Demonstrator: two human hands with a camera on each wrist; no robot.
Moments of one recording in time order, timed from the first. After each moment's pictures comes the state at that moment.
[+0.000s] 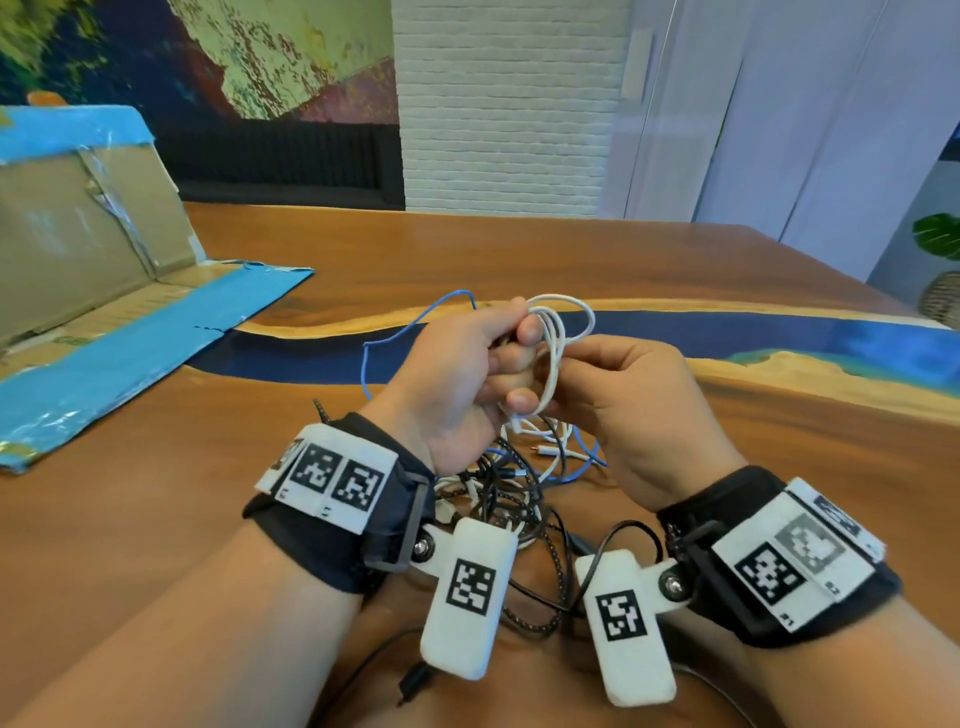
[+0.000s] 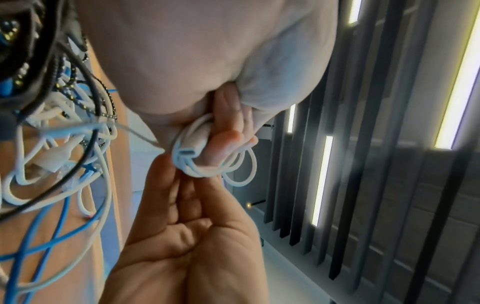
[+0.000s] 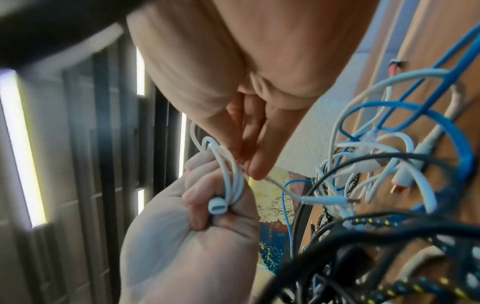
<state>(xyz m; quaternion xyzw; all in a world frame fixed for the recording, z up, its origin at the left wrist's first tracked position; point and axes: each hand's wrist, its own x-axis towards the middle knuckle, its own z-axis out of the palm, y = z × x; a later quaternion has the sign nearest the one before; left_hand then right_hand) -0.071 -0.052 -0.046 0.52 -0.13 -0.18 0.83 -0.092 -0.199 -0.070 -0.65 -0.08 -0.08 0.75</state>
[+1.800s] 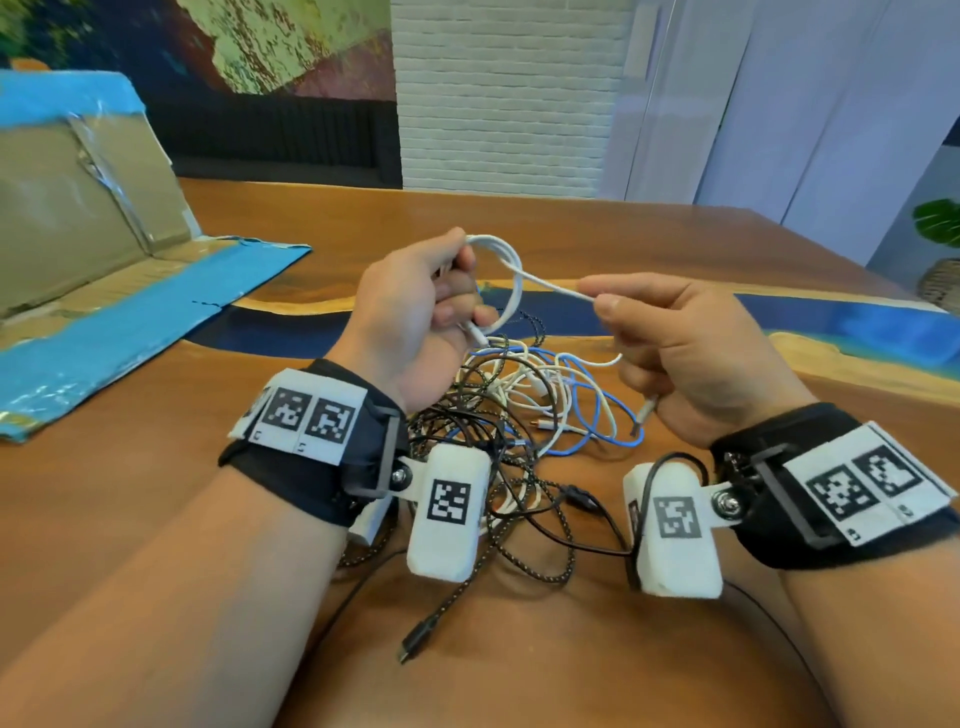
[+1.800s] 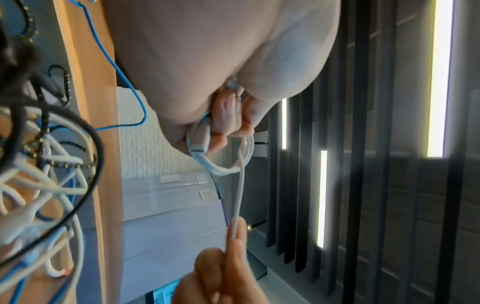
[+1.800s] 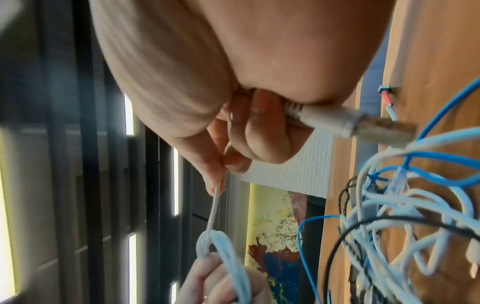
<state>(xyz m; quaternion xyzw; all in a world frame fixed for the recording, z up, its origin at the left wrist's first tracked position) -0.053 -0.028 -0.041 0.46 -0.08 -0.06 0.88 -0.081 -0.238 -0.056 -0.67 -0.09 -0.07 0.74</state>
